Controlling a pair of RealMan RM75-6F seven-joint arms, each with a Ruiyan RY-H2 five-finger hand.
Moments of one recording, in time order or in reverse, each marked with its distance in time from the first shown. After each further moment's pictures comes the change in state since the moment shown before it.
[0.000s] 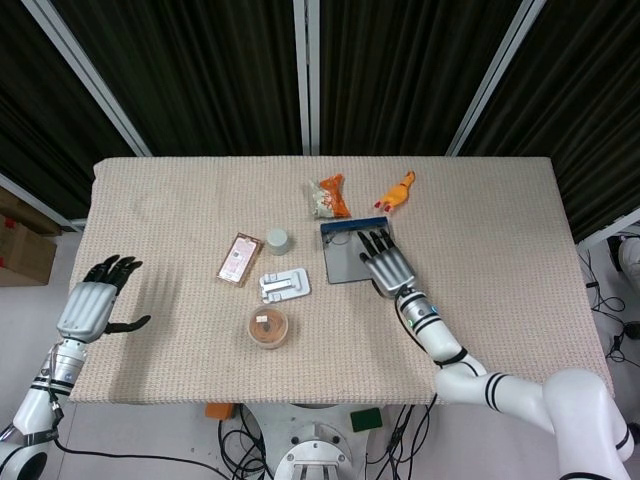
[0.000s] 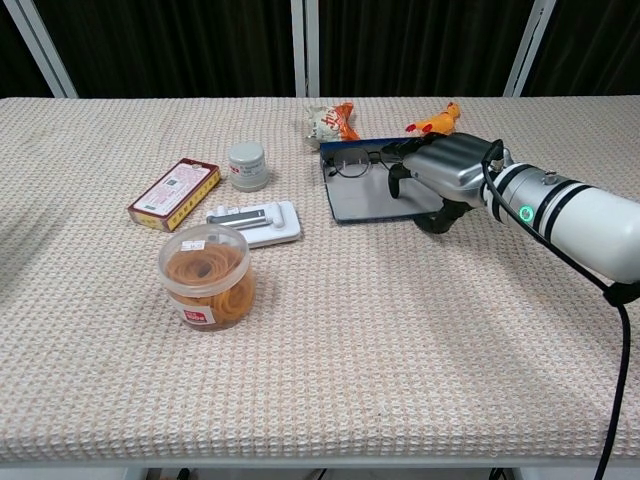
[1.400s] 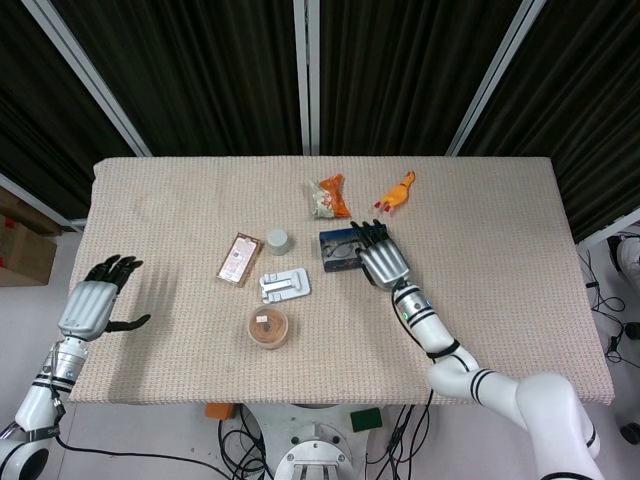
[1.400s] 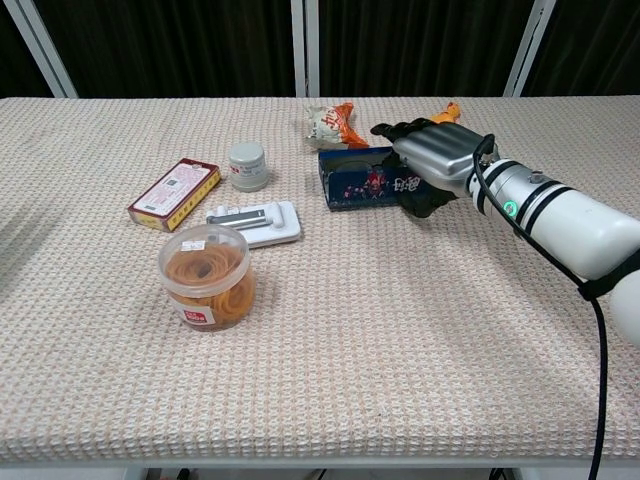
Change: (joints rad) left arm -0.007 -0.014 0.000 0.028 -0.007 -0.018 -0.021; right arm 0.007 -0.117 0.009 0.246 -0.162 0.063 0.271
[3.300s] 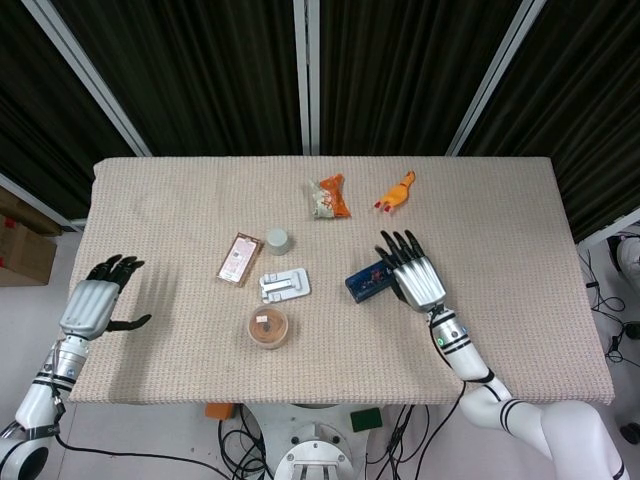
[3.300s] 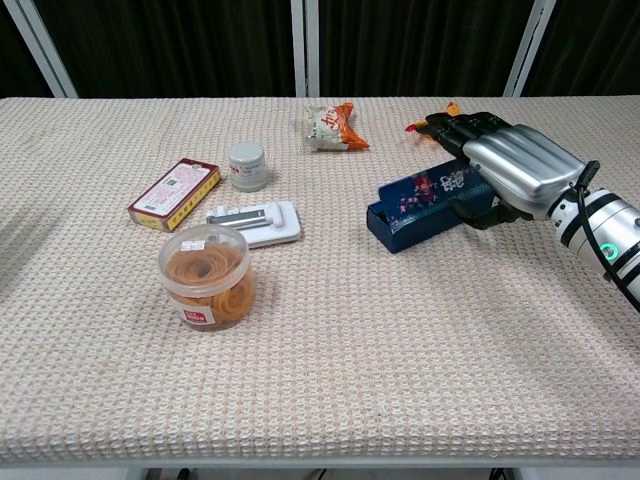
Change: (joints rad) left arm -0.011 0.015 -0.002 -0.024 -0.015 -0.025 0.023; right arm -0.204 0.008 -0.072 0.062 -0.204 0.295 0.180
